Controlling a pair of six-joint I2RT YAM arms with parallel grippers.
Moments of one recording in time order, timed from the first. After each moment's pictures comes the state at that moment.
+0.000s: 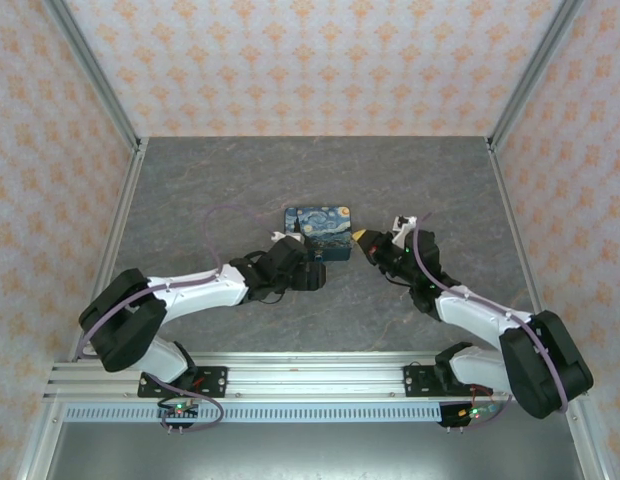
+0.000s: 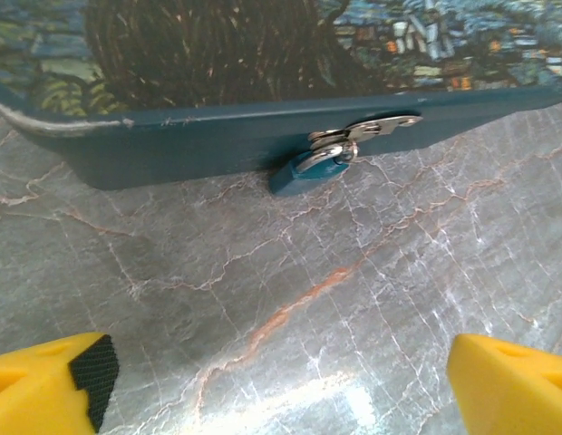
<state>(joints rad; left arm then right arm) -0.79 1.50 0.77 -0.18 -0.10 -0.74 0.44 1.19 0.40 0.50 -0.33 1.23</state>
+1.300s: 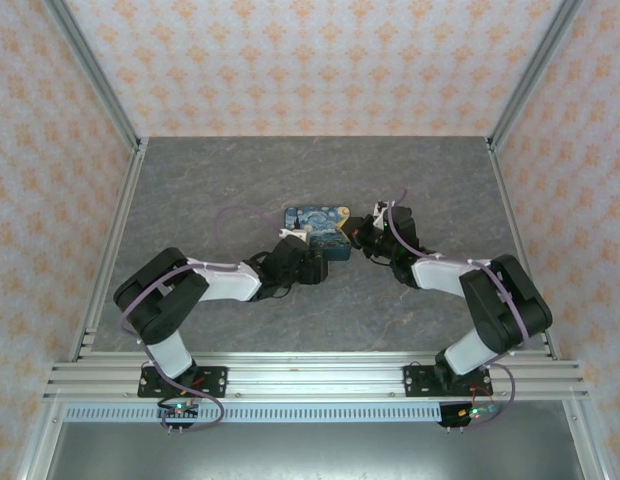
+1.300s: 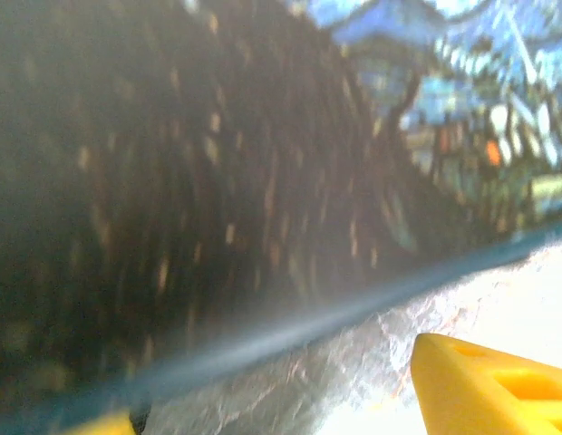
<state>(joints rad) -0.73 1.72 0.74 0.20 -0.07 -0.65 0.43 1.56 0.62 0.54 -0.39 1.23</state>
